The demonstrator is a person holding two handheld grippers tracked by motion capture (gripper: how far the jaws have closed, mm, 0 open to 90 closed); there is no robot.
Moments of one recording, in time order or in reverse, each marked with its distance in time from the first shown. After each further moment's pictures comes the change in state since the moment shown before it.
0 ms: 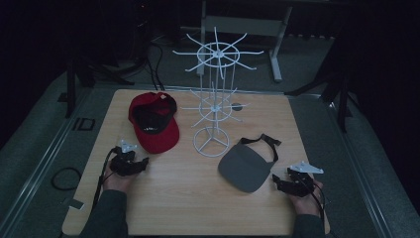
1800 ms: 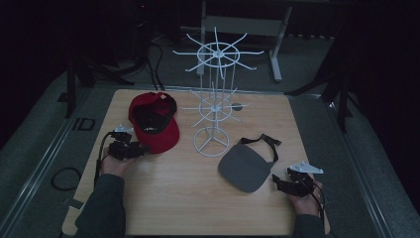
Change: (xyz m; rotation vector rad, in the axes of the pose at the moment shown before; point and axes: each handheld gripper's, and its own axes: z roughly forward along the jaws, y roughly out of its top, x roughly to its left) left arm 0.020 0.051 -0.009 0.026 -0.195 -0.101; right arm 0.000 0.000 0.000 0.001 -0.001 -0.001
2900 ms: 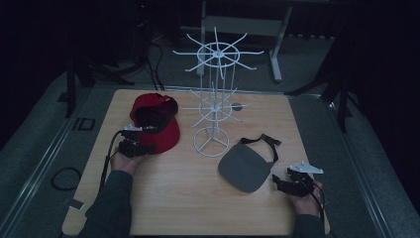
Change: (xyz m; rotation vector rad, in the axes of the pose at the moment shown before) left arm -0.001 0.002 0.032 0.013 -0.072 0.001; right arm 0.000 0.000 0.000 0.000 0.000 0.000
